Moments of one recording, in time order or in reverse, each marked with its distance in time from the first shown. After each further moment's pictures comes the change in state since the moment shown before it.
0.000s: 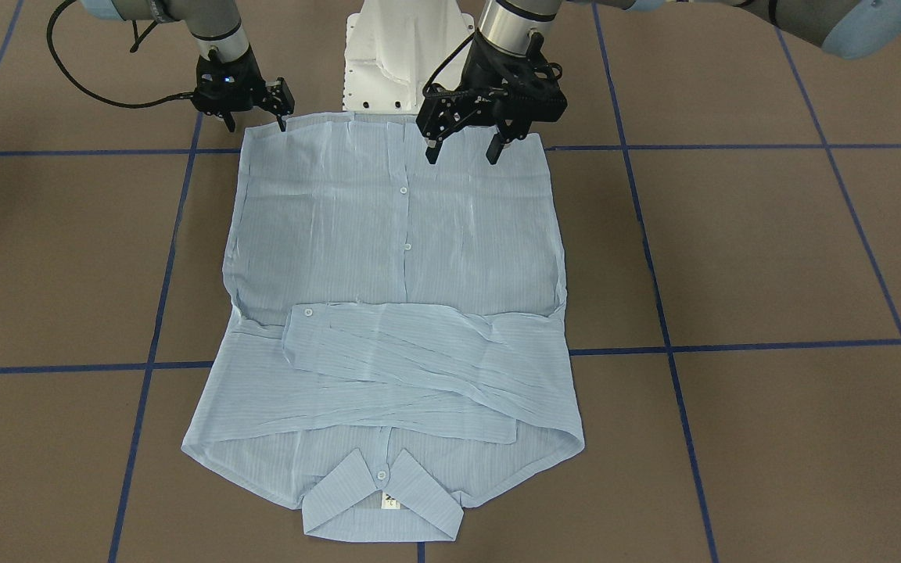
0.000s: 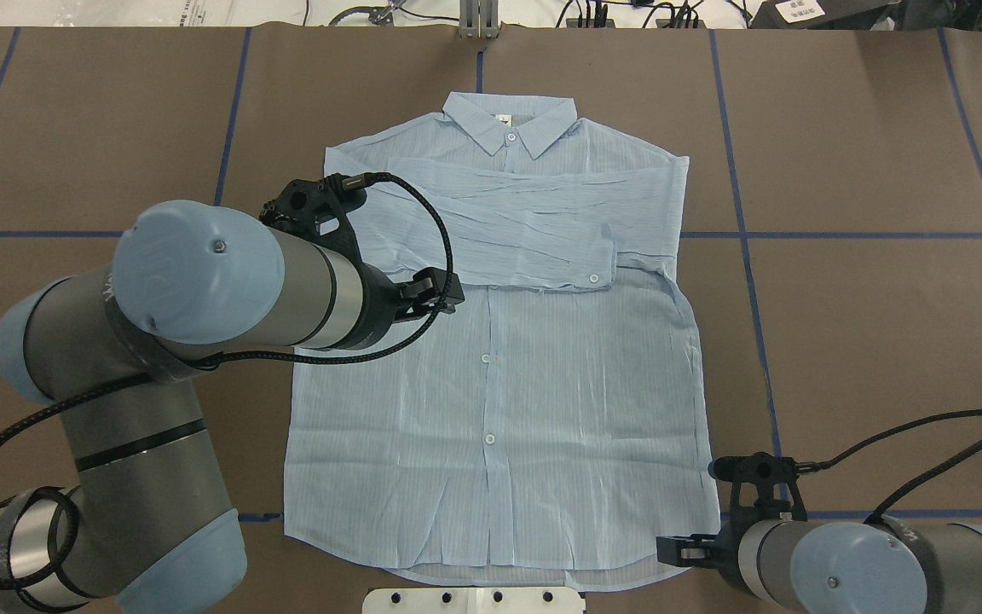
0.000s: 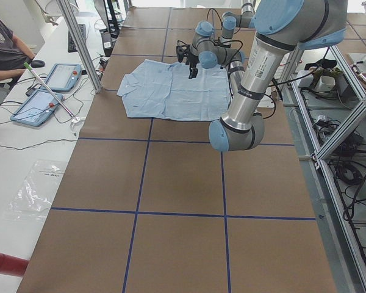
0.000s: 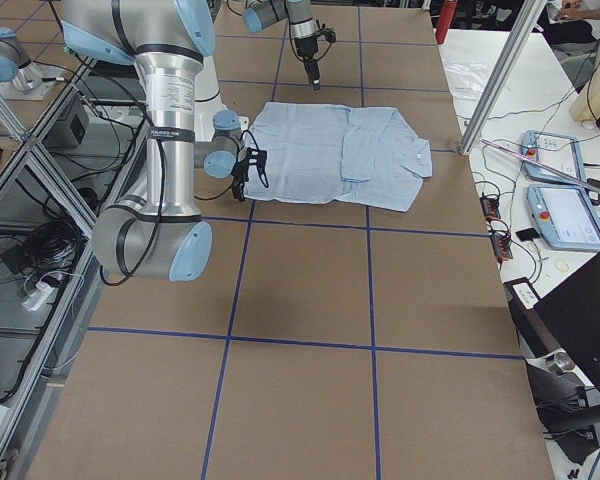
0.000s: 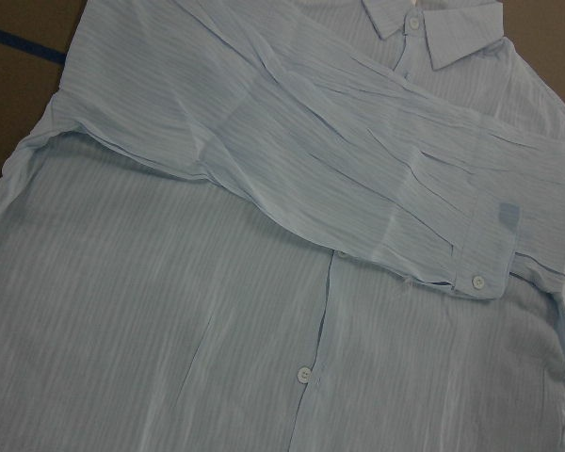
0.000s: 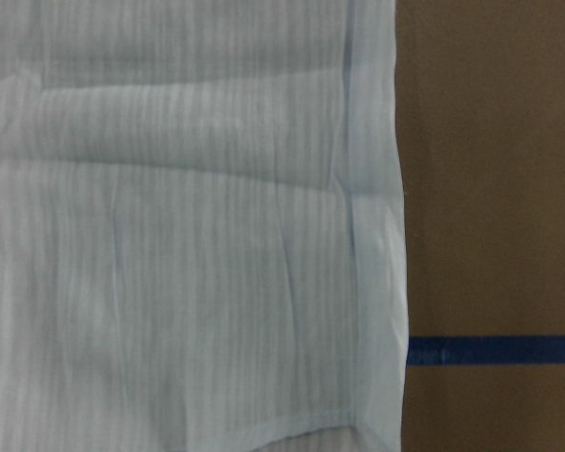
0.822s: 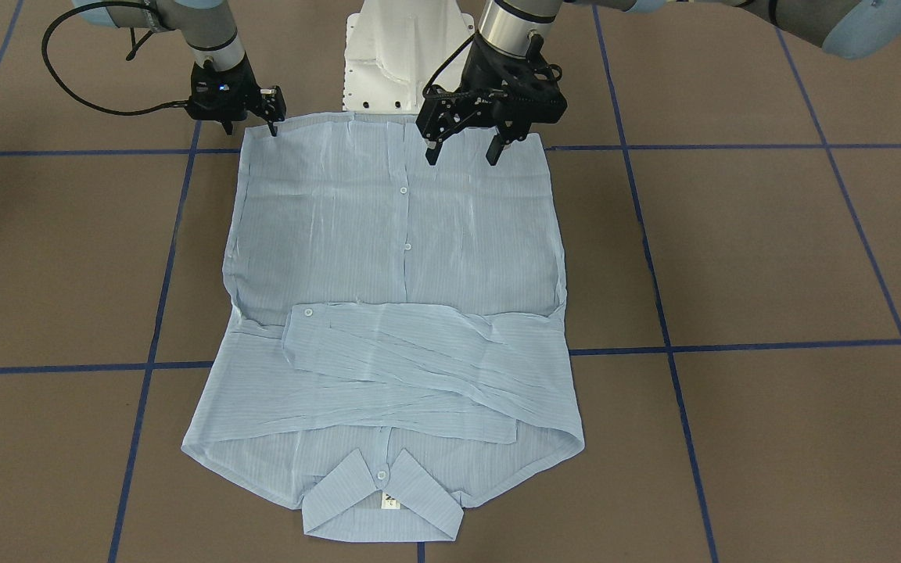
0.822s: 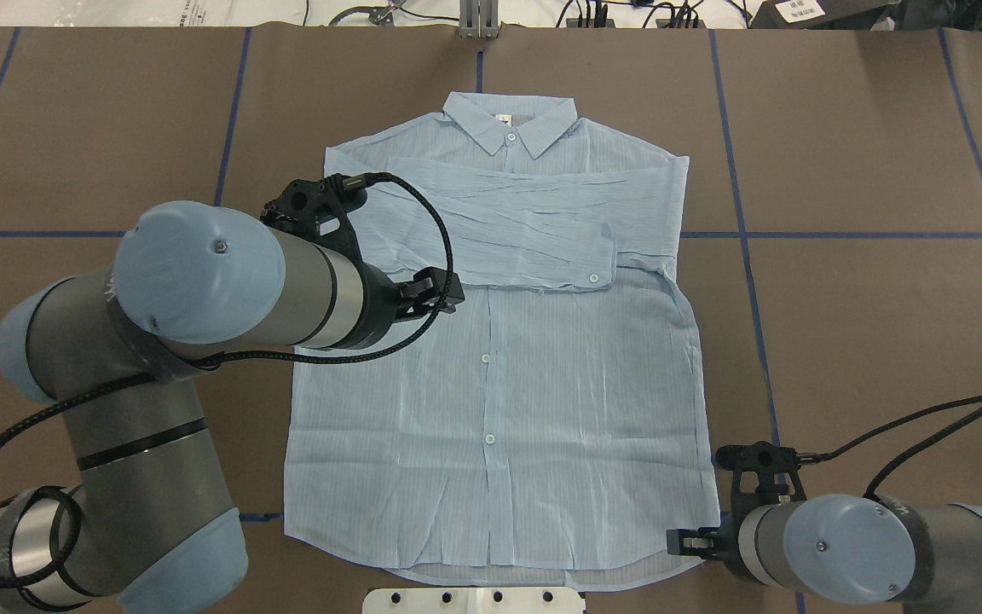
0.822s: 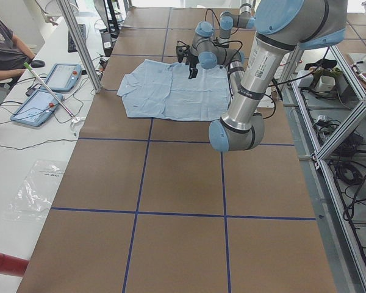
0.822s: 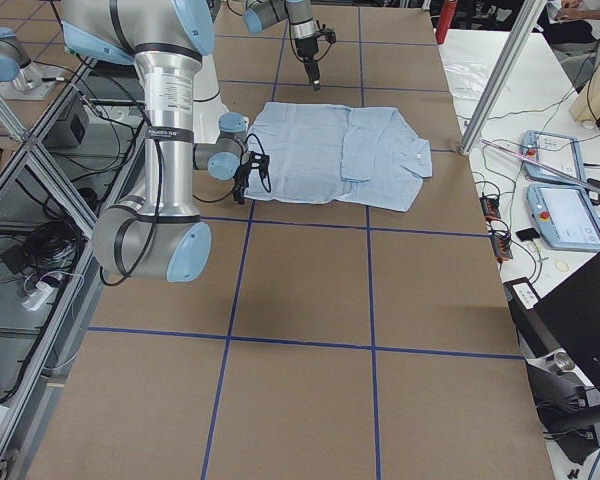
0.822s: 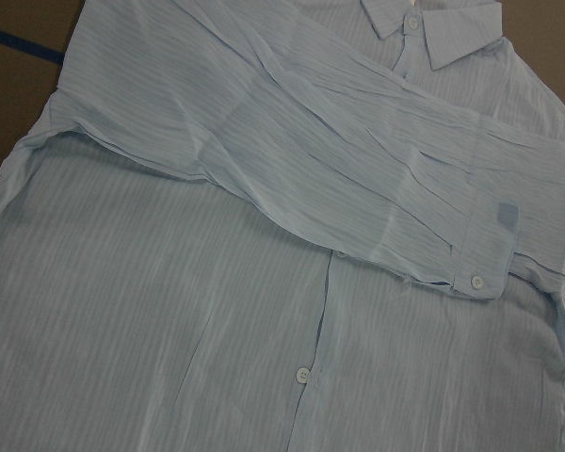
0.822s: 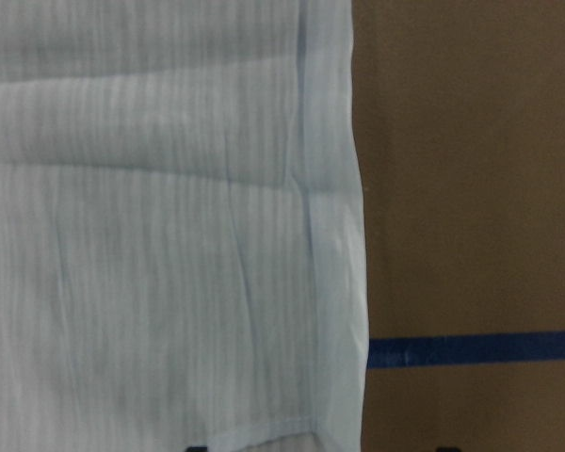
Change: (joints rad) left arm 0.000 0.001 0.004 -0.006 0.001 0.000; right arm 0.054 -0.007 -0.013 -0.010 0.082 -0.001
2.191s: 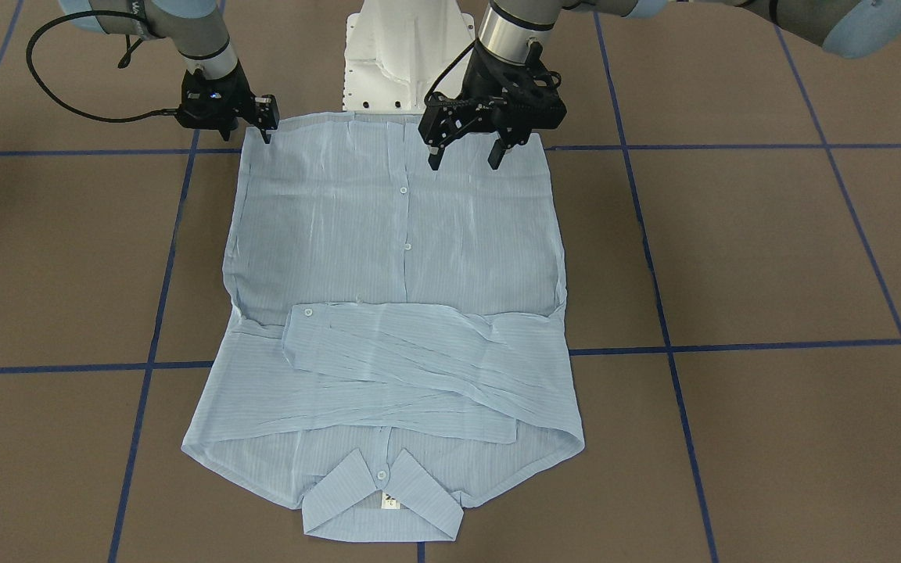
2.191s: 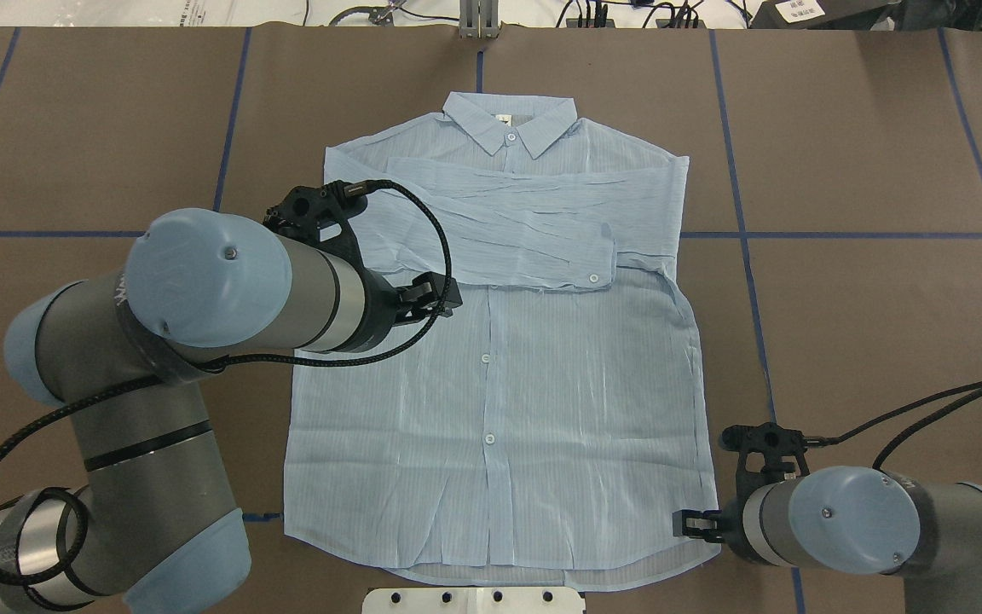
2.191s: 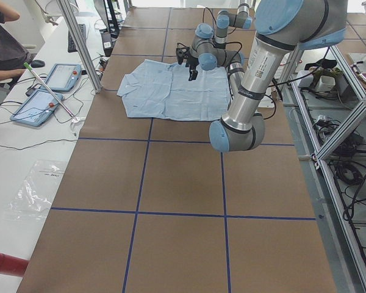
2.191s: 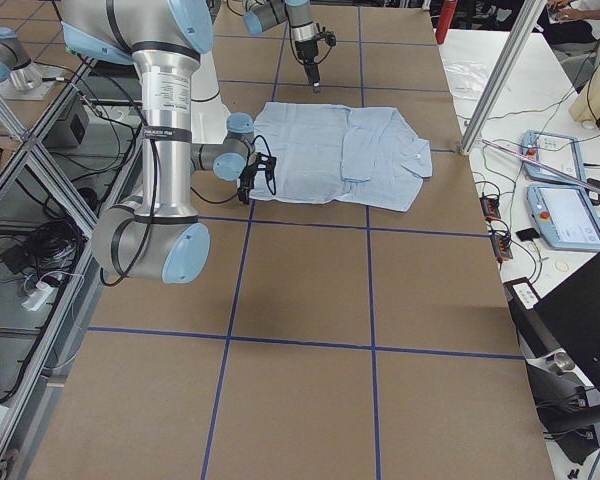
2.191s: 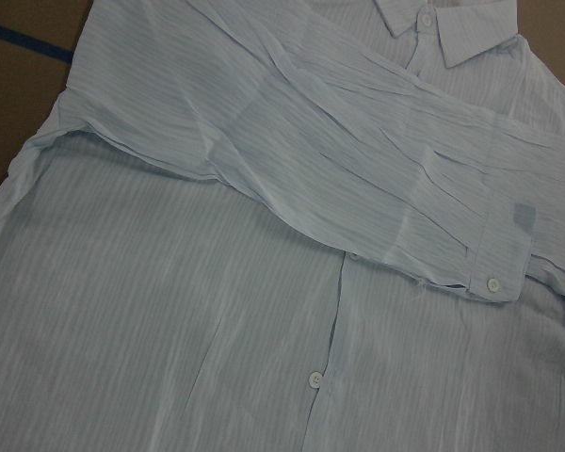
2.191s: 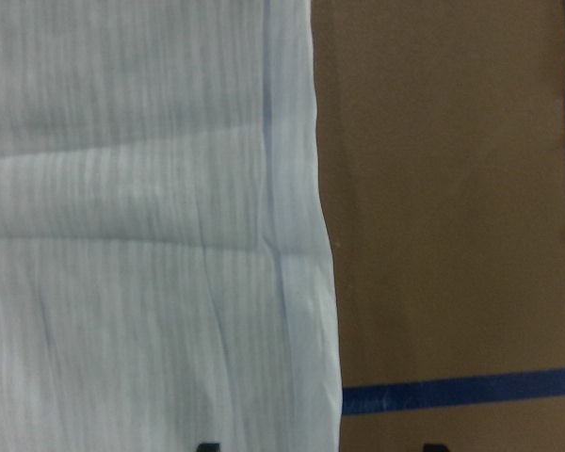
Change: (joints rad) left arm 0.006 0.006 0.013 -0.003 0.005 0.000; right arm 0.044 0.006 -0.006 -0.001 0.052 0.001
